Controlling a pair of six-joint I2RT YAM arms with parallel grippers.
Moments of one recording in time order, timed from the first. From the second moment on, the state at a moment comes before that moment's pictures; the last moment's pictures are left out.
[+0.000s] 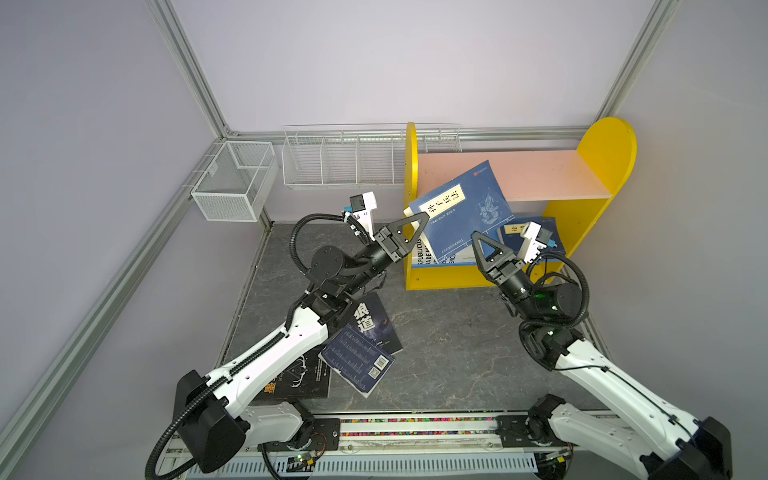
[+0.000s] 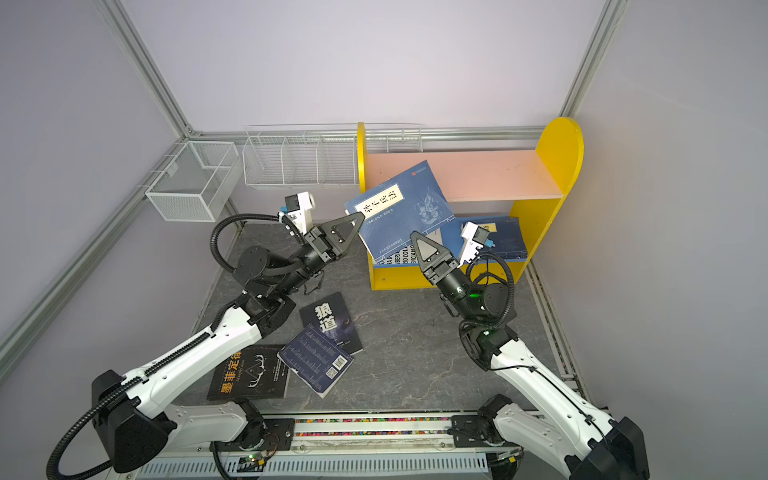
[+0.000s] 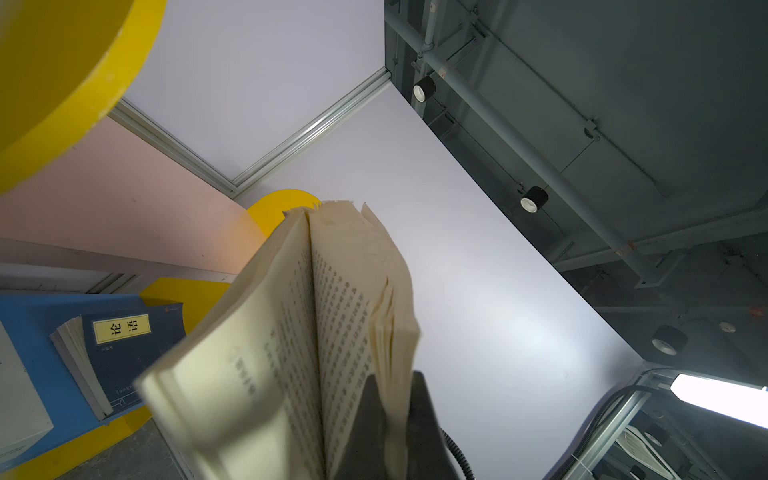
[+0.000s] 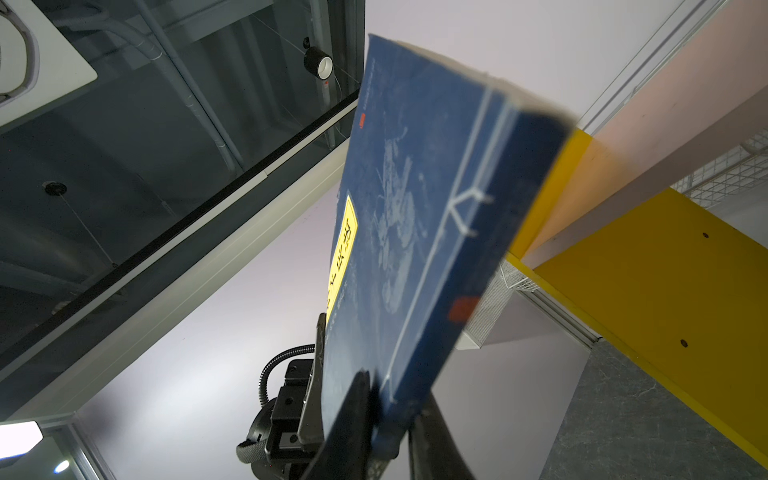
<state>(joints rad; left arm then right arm) -0.77 1.27 1.12 0.65 0.33 -1.13 0.58 0.97 0.74 0.74 -0.20 1.16</state>
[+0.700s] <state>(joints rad) -0.77 0.95 1.09 0.11 0.09 -0.79 0.39 0.41 0.72 -0.15 0.05 1.10</state>
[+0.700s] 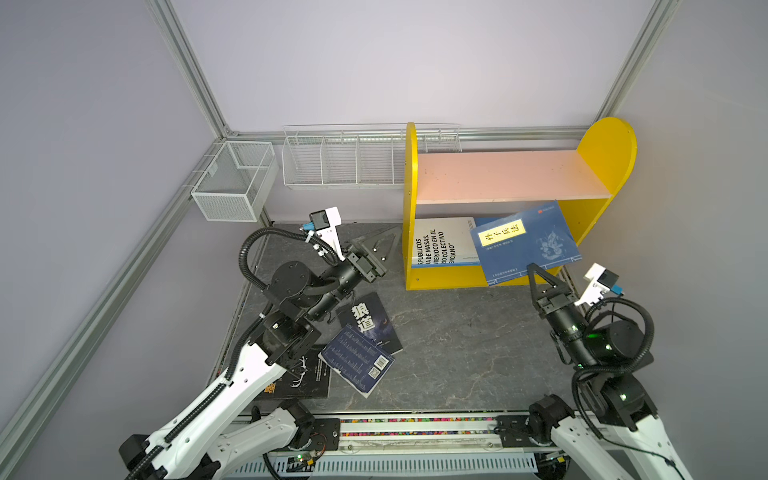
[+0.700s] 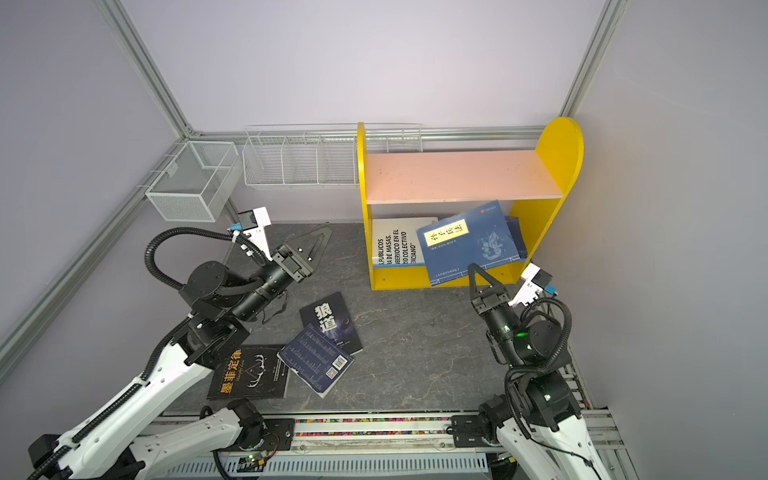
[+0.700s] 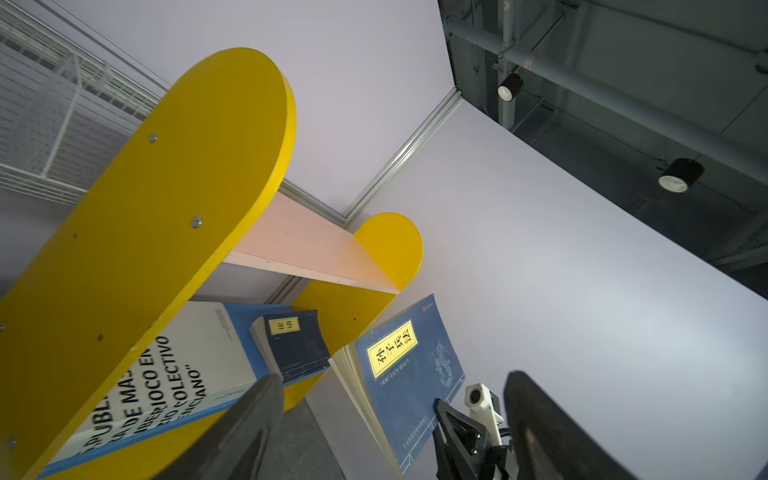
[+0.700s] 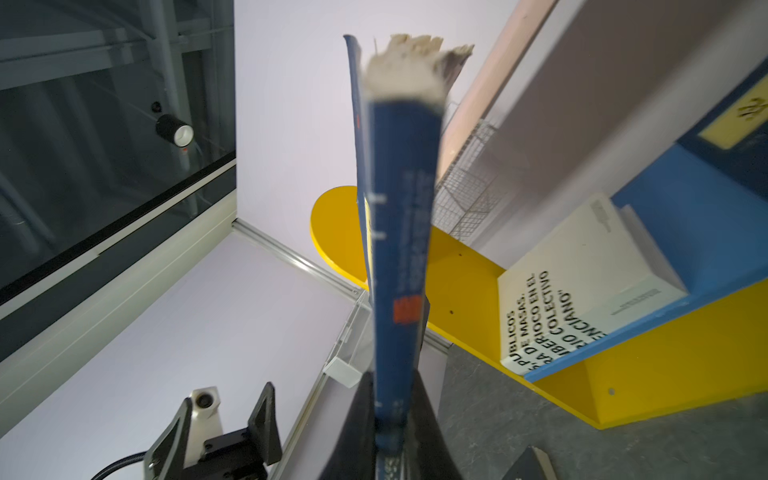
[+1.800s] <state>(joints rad) -0.77 1.05 0.93 -0.08 0.02 -0.67 -0.24 1.10 0.80 0.16 -0.31 1.09</state>
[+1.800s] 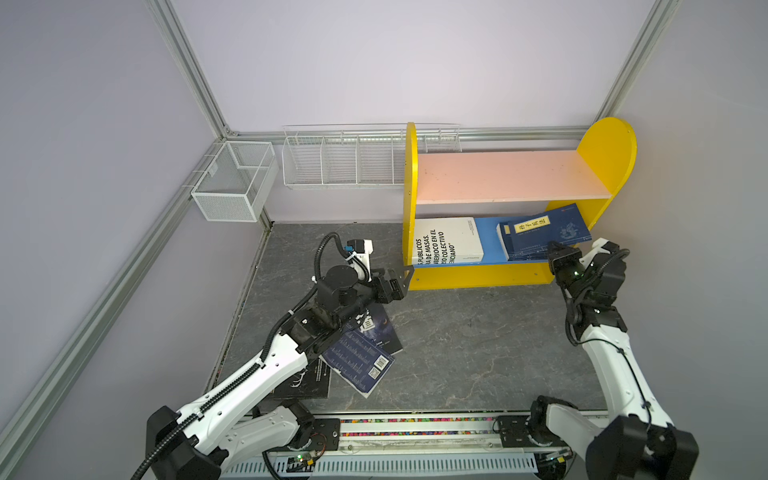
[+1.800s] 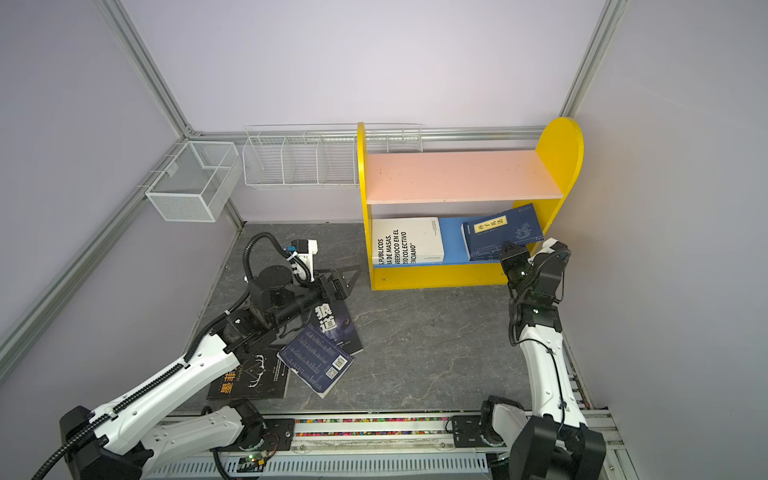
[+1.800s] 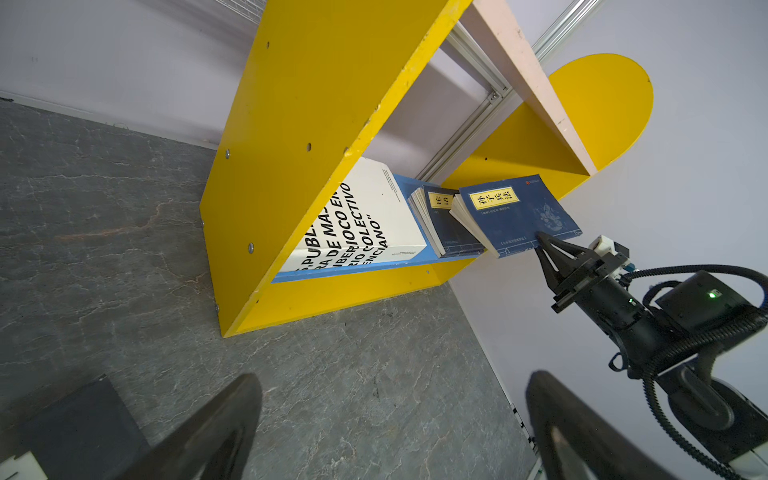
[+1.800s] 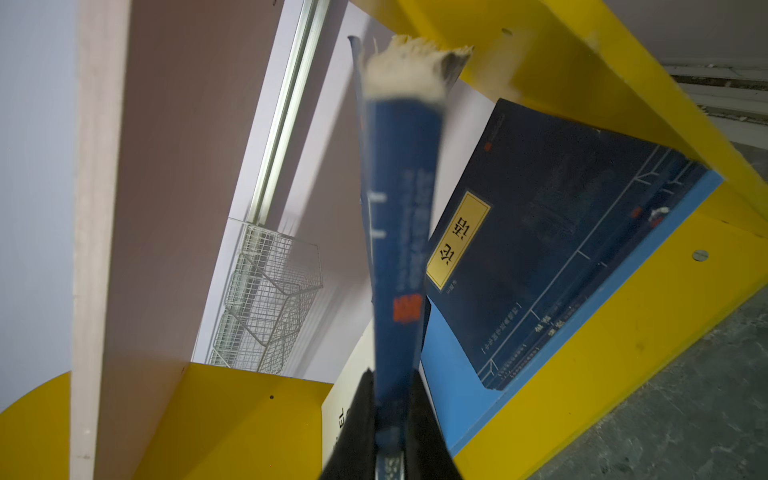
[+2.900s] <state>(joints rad) -0.77 1.10 0.93 -0.06 0.02 -0.69 -0.28 1.43 0.91 0.12 -0.38 1.12</state>
